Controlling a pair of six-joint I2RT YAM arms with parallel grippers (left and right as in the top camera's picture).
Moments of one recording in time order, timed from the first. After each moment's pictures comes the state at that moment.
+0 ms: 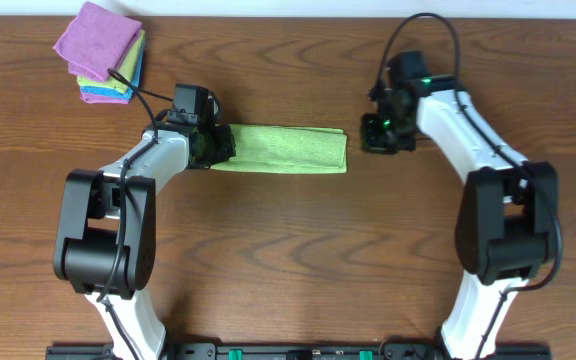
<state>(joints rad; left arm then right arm) -0.16 1.97 1.16 -0.35 0.26 -0.39 0.13 2.06 1.54 -0.89 -0.32 0.17</state>
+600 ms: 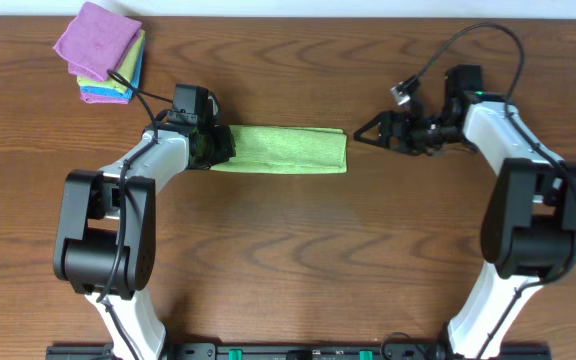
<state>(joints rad) -0.16 1.97 1.16 -0.35 0.26 -0.41 -0.04 2.08 1.41 -0.75 -0.95 -0.10</state>
